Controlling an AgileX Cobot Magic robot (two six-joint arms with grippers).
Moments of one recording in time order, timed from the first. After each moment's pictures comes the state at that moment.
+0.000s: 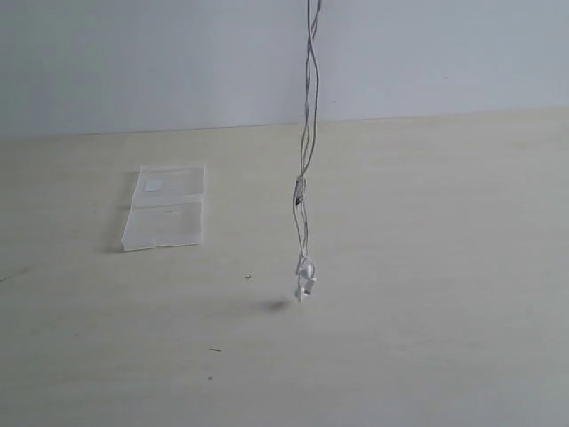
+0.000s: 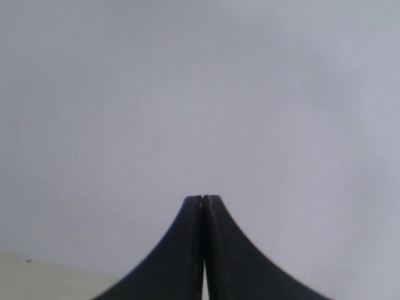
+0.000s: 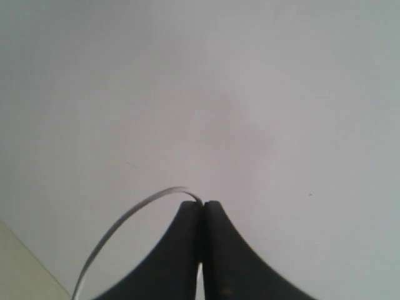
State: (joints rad) left arm 0.16 0.01 0.00 -0.21 -0.27 -0.09; right arm 0.86 1.35 -1.72 -0.70 0.53 0.10
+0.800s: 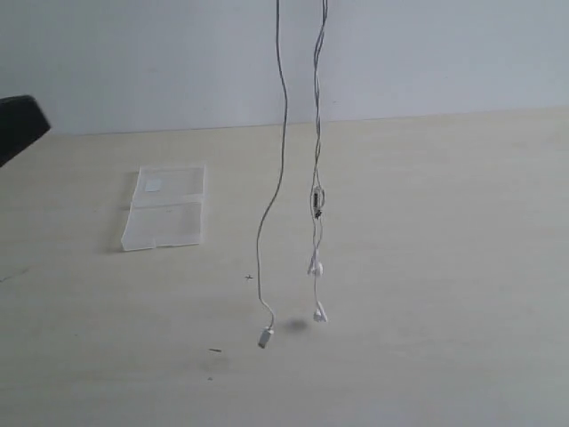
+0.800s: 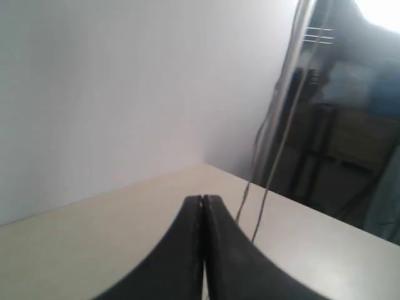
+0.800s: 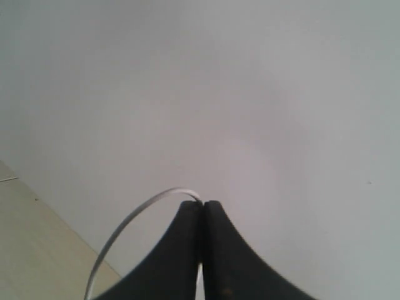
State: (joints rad) left arm 0.12 0.95 -0.36 1.09 -1.02 -1.12; right arm 0.86 1.35 -1.78 -0.43 0.59 0.01
